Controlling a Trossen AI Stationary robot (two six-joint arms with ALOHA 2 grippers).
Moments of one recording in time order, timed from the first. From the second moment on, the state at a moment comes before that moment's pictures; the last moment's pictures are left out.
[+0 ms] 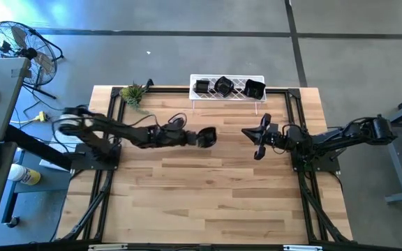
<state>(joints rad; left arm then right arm) 0.05 1.55 0.68 0.44 -0.26 -1.17 -0.05 1.01 0.08 1.06 0.21 0.06</state>
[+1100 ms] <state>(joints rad) 0.08 1.92 0.94 0.32 -0.27 -1.26 -0.05 1.01 0.08 1.09 0.21 0.04</state>
